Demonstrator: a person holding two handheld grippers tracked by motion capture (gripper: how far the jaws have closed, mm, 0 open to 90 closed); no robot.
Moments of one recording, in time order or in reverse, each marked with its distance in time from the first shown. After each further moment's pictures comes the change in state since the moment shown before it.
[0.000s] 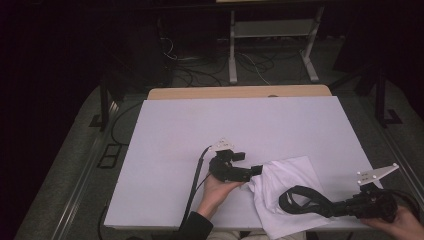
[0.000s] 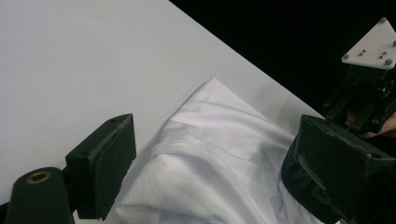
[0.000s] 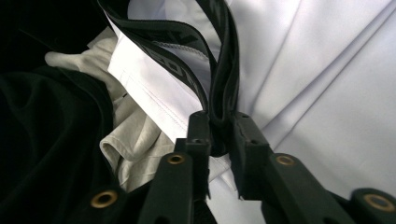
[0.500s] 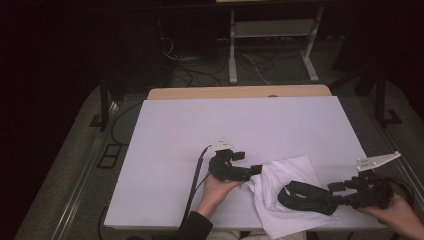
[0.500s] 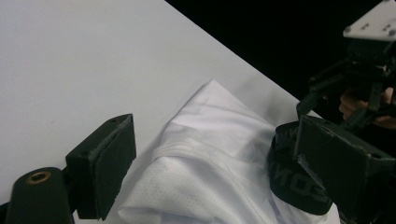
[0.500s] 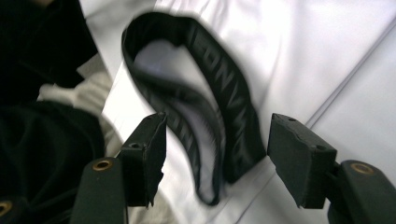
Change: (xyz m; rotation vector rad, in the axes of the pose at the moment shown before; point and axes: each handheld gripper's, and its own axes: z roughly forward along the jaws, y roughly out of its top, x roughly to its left) left arm 0.001 0.001 -0.001 -0.009 -0.001 0.003; right arm -0.005 0.031 -0.009 -0.106 -0.030 -0.008
